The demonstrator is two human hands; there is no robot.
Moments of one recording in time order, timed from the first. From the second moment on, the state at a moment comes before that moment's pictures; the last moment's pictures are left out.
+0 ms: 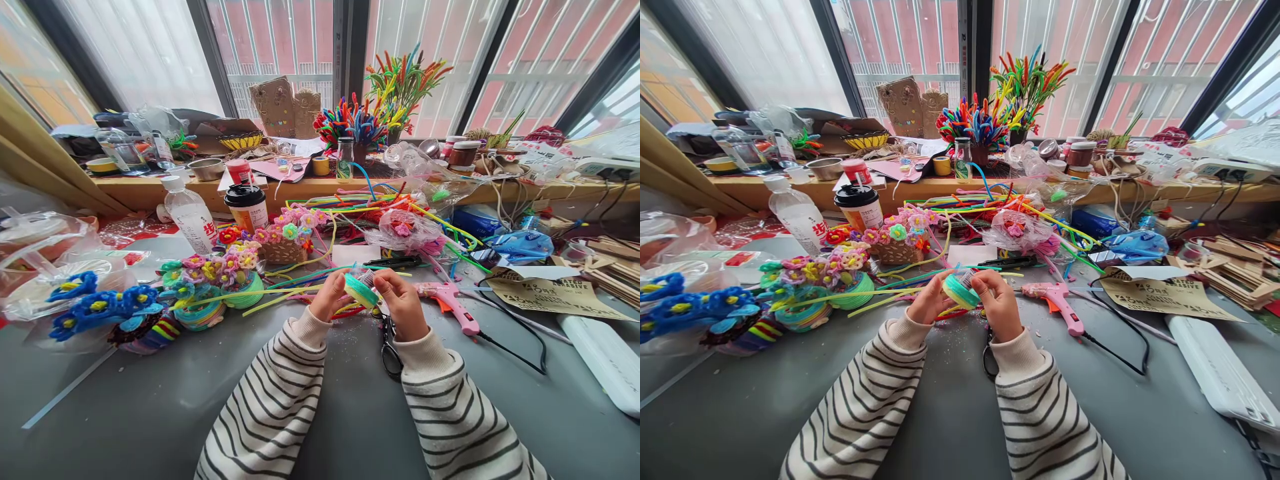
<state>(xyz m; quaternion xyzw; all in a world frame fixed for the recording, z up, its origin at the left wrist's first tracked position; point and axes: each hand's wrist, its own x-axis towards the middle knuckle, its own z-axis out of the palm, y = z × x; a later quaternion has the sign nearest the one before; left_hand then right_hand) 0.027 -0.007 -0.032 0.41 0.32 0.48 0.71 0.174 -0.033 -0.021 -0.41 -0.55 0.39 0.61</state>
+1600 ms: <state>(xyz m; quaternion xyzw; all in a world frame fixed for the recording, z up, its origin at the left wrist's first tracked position) 0.032 -0.005 -0.020 0.63 0.37 0.51 0.45 0.180 -0.032 -0.015 -0.47 -0.53 0.36 0.61</state>
